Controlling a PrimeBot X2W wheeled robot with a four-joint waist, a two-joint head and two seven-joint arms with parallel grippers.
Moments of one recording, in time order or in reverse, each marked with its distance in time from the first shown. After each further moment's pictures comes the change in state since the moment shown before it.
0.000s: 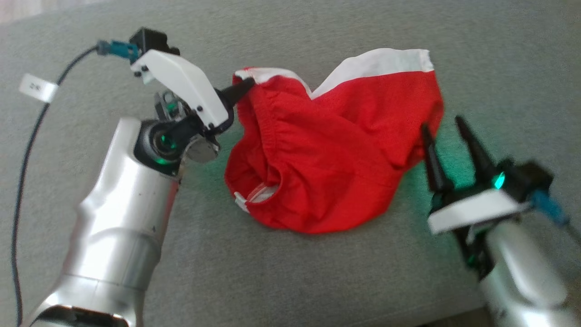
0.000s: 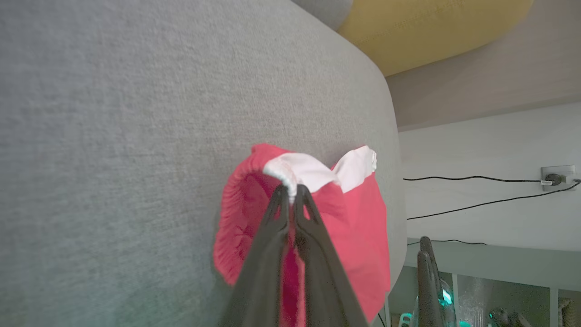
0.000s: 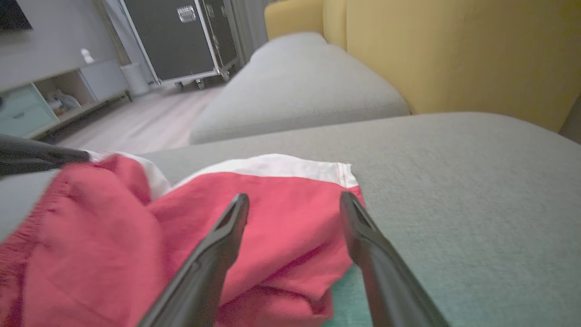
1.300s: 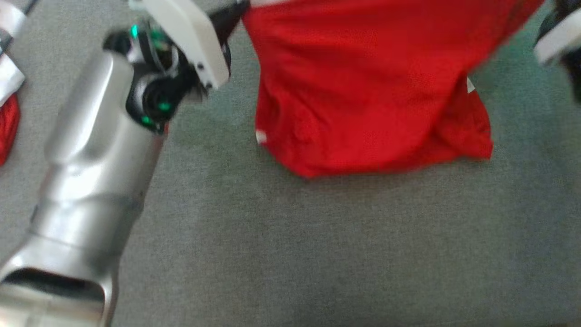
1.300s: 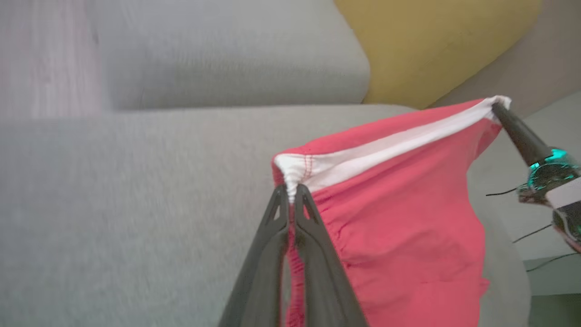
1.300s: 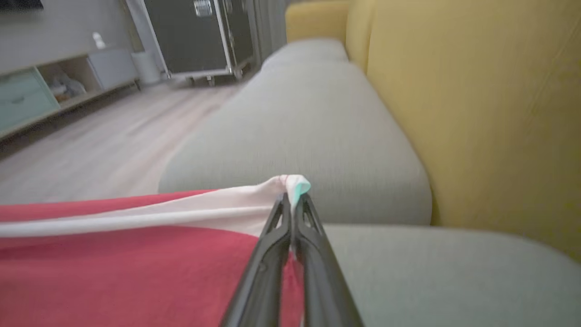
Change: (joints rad) left arm -0.147 0.083 -0.119 -0.092 0.193 -0.113 -0.103; right arm -0.745 -0.355 0.422 0.516 0.489 0.000 0.095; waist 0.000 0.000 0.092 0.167
